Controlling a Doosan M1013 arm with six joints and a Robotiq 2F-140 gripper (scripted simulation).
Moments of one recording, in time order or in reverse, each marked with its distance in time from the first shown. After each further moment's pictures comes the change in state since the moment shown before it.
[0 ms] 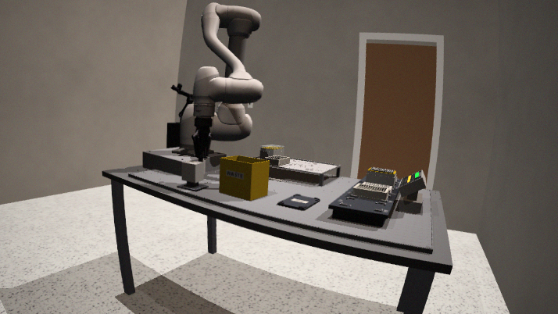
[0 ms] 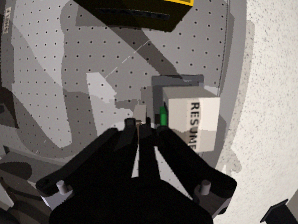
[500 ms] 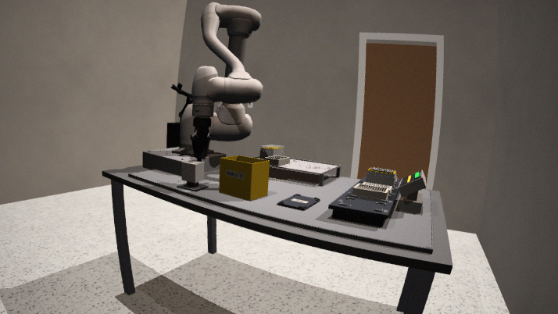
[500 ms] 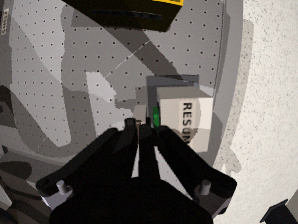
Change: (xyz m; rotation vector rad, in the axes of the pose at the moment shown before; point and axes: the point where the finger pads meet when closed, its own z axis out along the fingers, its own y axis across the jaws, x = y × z) arm 0.000 0.009 0.000 0.000 0.000 0.000
